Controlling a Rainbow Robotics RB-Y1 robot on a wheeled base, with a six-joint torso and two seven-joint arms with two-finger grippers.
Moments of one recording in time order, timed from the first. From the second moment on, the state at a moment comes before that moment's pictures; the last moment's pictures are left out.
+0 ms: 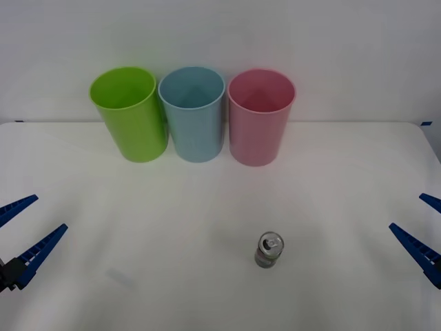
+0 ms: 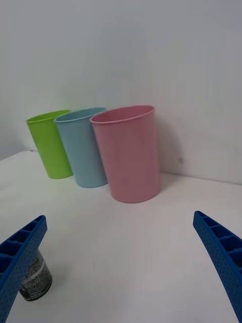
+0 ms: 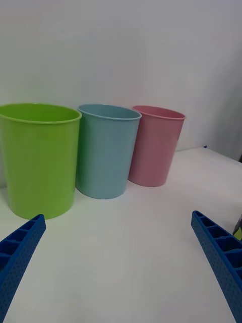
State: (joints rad) right arm 0.35 -0.40 -0.52 -1.66 0.96 -1.22 0.00; left arm 0.35 0.40 0.52 -1.66 -0.96 -1.22 0.00
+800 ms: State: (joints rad) right arm 0.35 -0.40 -0.50 -1.64 0.97 -1.22 0.01; left arm 0.35 0.40 0.52 -1.66 -0.96 -1.22 0.00
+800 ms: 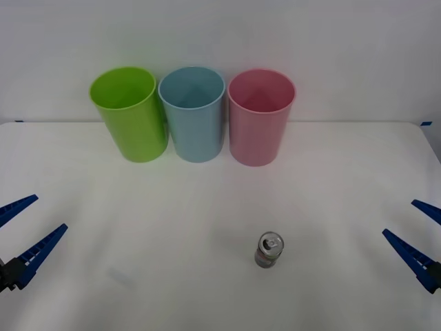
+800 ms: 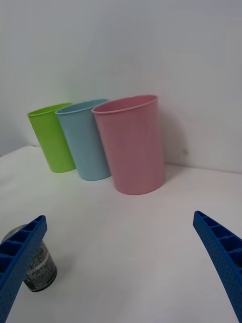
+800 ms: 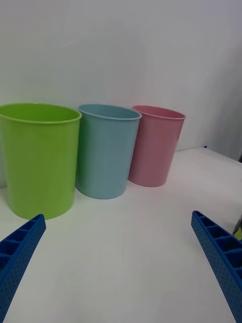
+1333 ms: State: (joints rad) right arm 0.26 -0.41 -0.46 -1.49 1.03 -1.34 0.21; left arm 0.35 0.40 0.52 -1.66 -0.96 -1.22 0.00
